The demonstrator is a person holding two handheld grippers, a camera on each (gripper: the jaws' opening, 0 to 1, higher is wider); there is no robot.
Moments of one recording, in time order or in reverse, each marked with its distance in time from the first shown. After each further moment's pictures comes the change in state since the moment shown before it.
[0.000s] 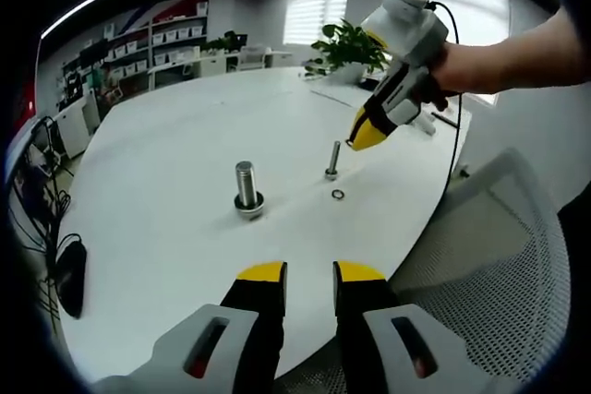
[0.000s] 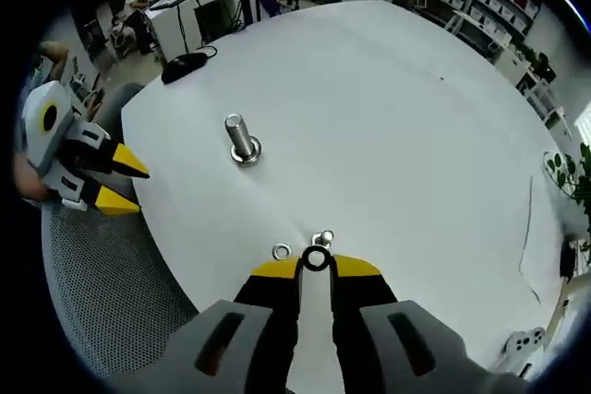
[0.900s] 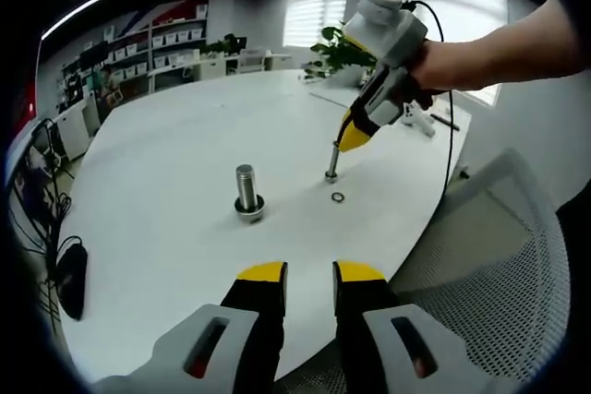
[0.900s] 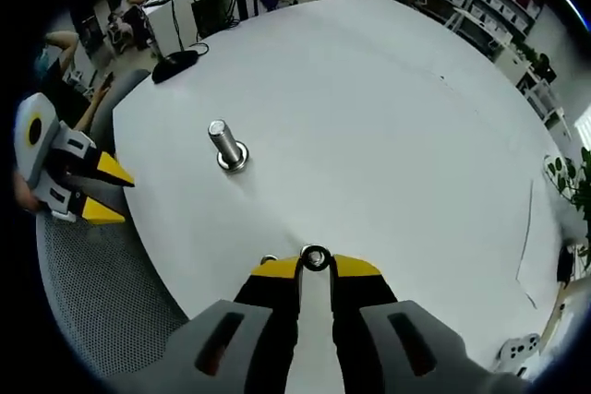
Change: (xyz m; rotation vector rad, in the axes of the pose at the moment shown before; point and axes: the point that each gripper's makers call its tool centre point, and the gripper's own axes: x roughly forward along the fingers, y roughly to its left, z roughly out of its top) left arm -0.001 -0.001 0.002 0.005 -0.012 -0.001; right arm 0.013 -0.010 0.009 -0.003 0.029 -0.007
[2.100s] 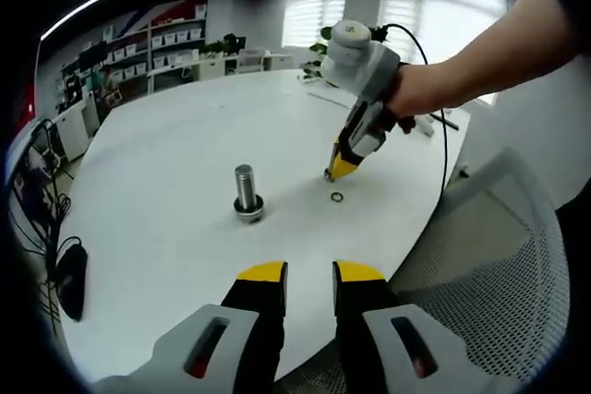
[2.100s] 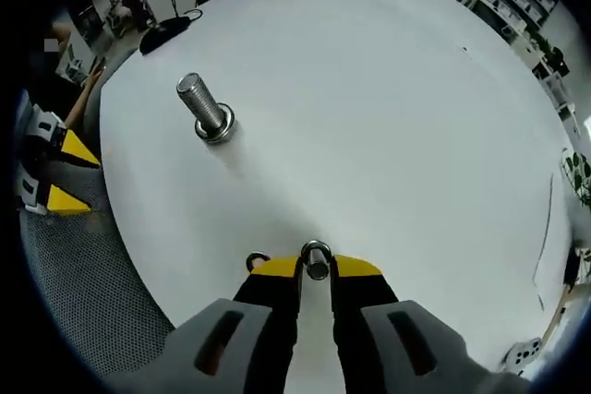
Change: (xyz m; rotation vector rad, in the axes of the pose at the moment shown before) left arm 0.000 -0.001 0.001 0.002 -0.002 -0.002; right arm 0.044 0.000 -0.022 -0.010 0.123 0.028
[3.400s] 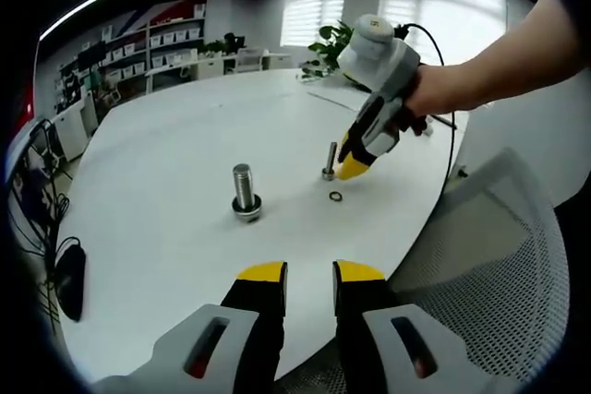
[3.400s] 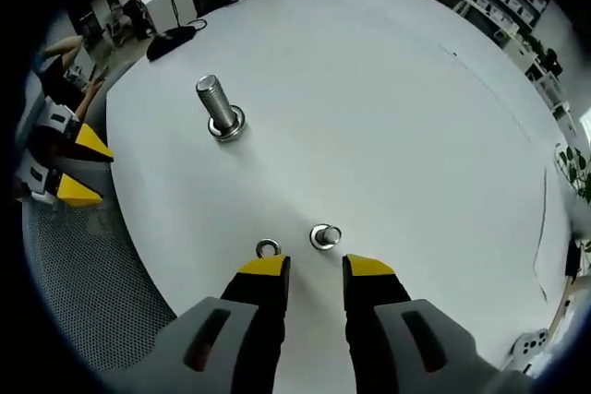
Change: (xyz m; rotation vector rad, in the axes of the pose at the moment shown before) left arm 0.002 -0.001 -0.001 0.003 0.005 -0.007; right arm -0.013 0.006 -0.011 0.012 -0.058 -0.013
